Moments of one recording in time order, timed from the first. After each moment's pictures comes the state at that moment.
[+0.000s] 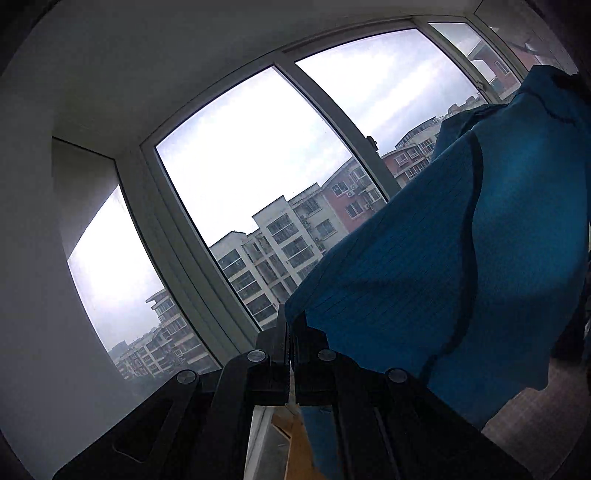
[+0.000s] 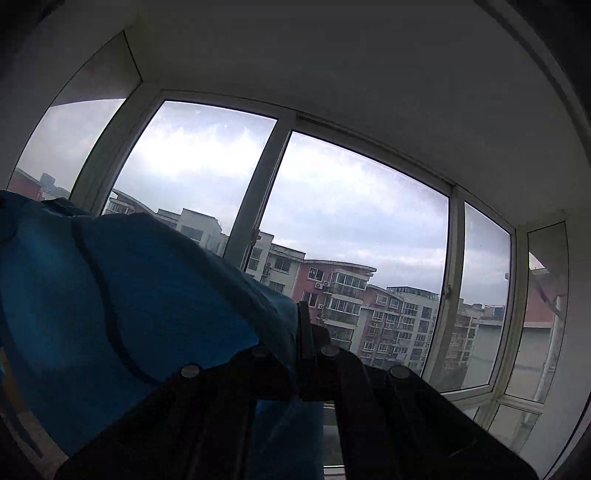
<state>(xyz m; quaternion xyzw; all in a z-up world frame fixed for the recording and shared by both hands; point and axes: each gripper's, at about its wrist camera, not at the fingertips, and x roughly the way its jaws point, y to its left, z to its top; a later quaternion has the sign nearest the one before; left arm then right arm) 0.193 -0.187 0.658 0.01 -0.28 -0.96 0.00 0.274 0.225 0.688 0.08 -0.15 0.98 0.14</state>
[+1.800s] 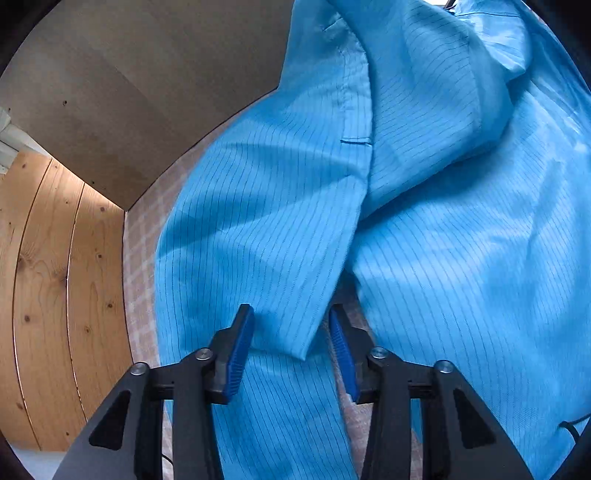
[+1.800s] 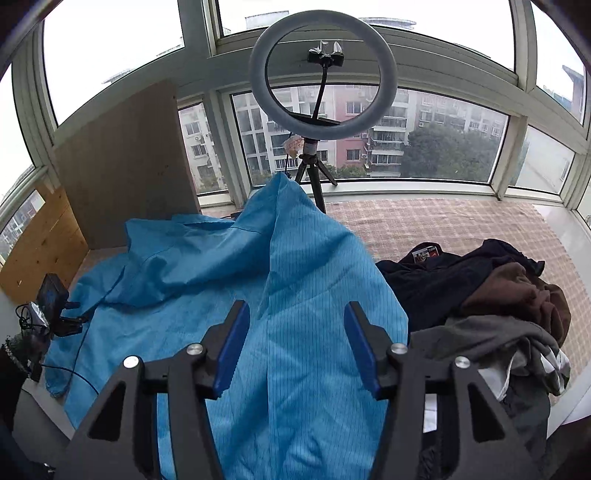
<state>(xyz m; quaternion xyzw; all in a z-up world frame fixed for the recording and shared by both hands) -0.117 -0.180 0.040 0.55 -0.27 -0.79 -0.05 0.099 0.360 0.278 -0.40 0.07 0.91 0.05</state>
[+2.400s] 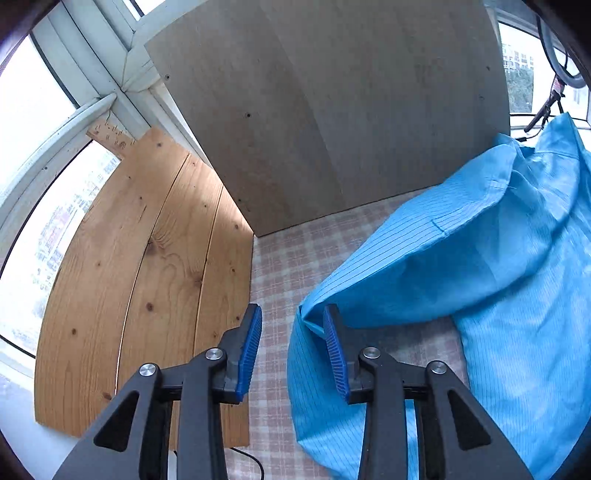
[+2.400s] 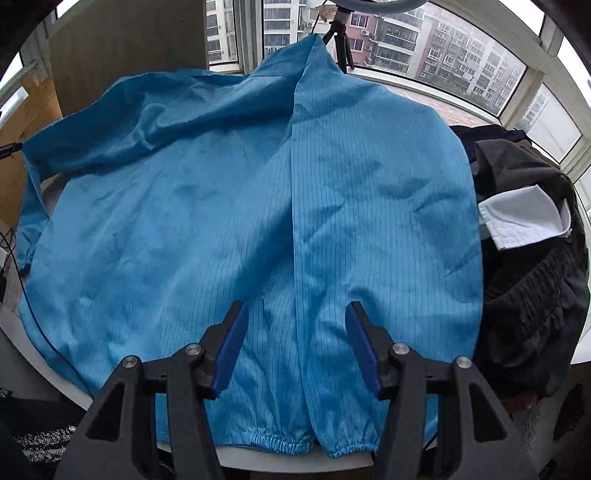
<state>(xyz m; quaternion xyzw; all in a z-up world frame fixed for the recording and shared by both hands) -0.086 -0.289 0.177 0.45 -0.20 -0.87 0.02 0.148 0.265 0.137 -0.56 0.01 0.83 0.06</state>
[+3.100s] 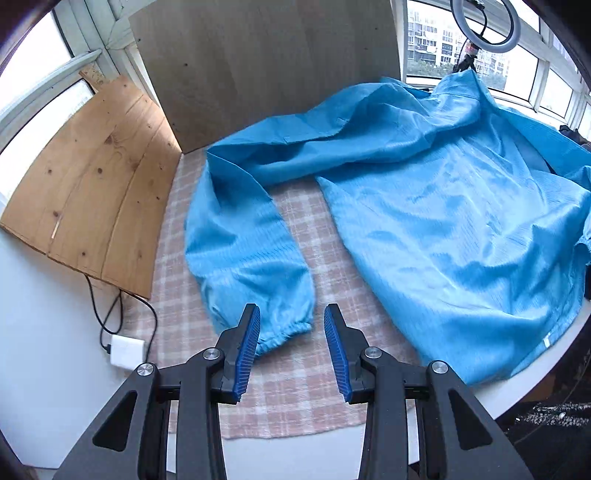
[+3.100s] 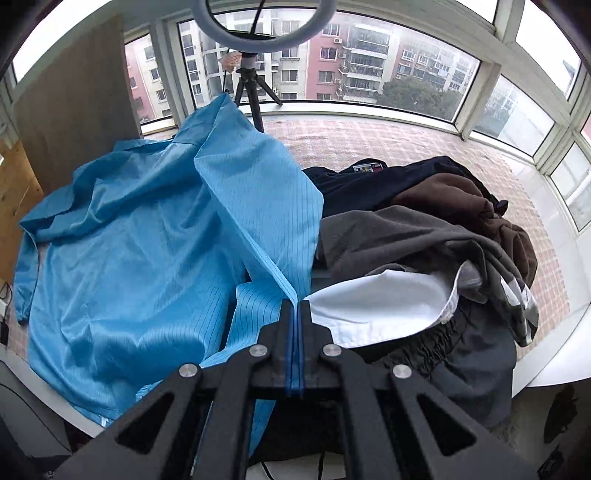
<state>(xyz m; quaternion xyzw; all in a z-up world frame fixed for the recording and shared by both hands) 0.113 -0.229 0.131 0.51 -0.13 -0.85 -0.07 0.132 0.433 0.226 -0.52 0.06 0.85 0.12</state>
